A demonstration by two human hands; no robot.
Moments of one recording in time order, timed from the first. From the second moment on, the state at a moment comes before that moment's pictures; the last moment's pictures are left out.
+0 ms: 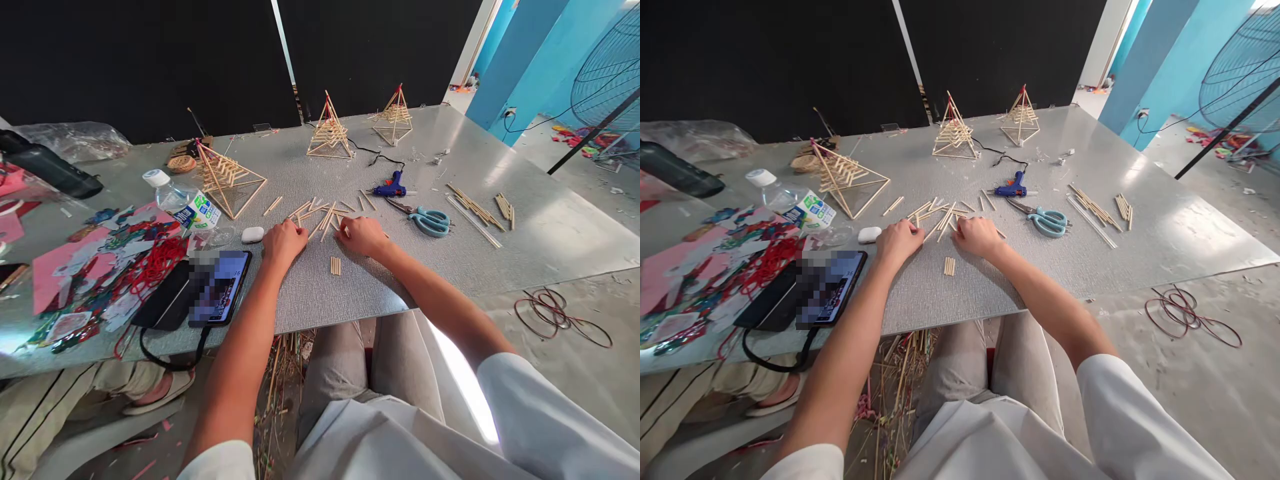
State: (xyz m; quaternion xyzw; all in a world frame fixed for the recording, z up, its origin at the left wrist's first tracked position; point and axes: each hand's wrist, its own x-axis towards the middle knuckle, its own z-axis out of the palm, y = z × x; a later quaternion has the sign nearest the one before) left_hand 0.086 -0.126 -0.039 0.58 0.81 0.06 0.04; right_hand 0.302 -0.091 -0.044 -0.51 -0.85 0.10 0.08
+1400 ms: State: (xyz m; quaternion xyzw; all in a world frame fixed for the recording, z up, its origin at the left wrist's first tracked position) left_hand 0.048 -0.242 0.023 0.49 0.78 0.38 -0.13; right_hand 0.202 -0.190 -0.119 -0.28 -0.94 0.03 0.18
